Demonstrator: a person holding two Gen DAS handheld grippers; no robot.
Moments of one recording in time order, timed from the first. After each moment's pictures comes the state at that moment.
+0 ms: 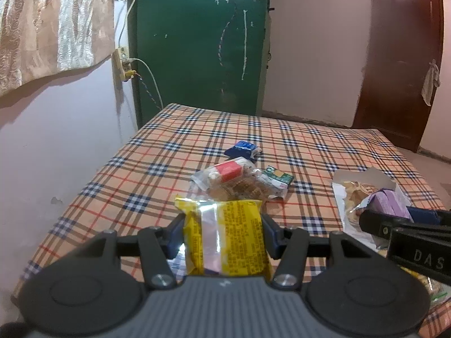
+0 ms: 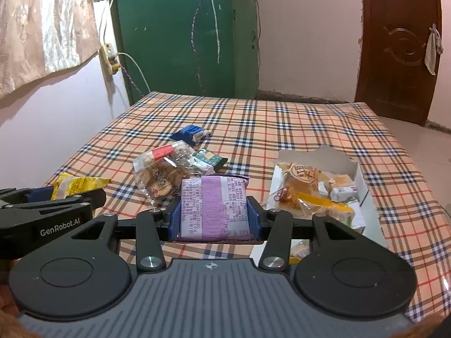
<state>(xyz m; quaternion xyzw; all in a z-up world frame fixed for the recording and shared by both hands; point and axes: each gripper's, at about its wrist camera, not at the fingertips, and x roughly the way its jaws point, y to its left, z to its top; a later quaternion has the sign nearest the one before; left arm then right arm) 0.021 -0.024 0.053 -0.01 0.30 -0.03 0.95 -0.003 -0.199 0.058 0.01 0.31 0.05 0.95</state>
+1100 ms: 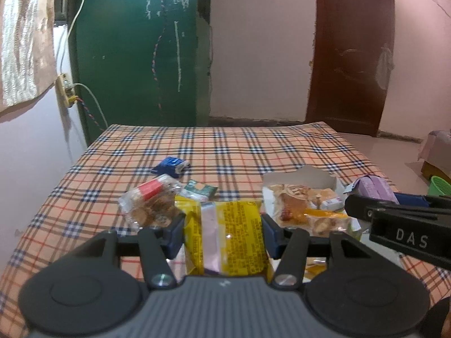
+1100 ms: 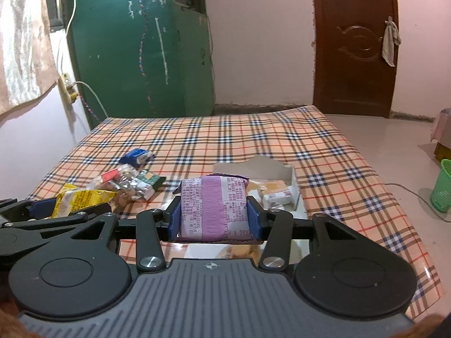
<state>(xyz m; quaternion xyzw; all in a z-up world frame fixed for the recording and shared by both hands) 0.014 -0.108 0.070 0.03 0.28 -0.13 0.95 -0.036 -0.263 0.079 0.05 0.28 -0.04 0.96</state>
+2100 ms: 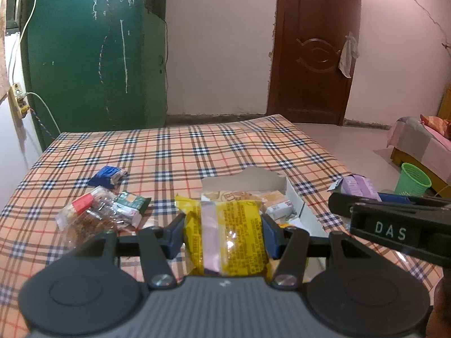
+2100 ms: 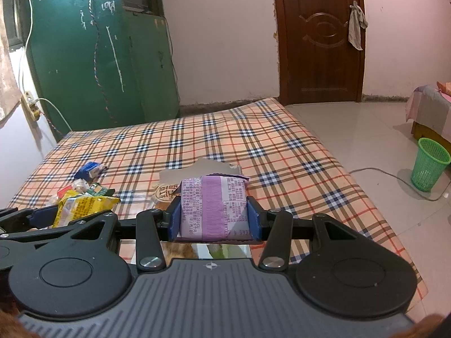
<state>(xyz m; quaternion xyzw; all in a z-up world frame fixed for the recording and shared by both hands) 0.034 -0.181 0.065 0.04 0.29 -0.20 0.93 -0.047 -0.333 0.085 0.08 0.28 -0.11 0.95</state>
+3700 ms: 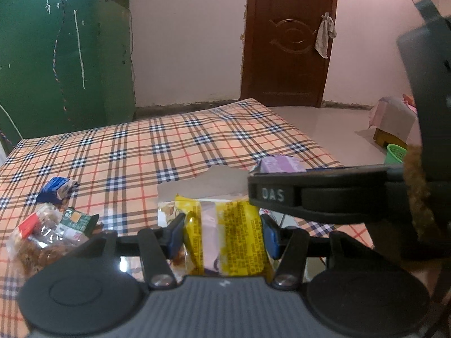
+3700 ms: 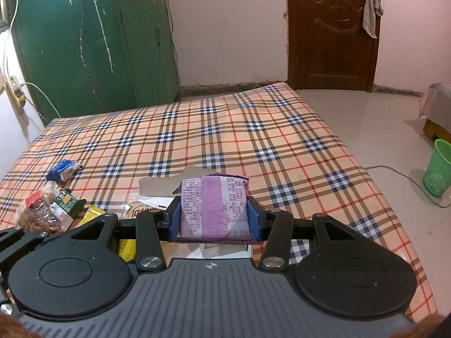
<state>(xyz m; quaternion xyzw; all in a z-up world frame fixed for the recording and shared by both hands) 0.088 -0.239 0.038 0.07 0.31 -0.26 0.91 0.061 -0.363 0.053 0.07 0.32 -0.10 0.94</state>
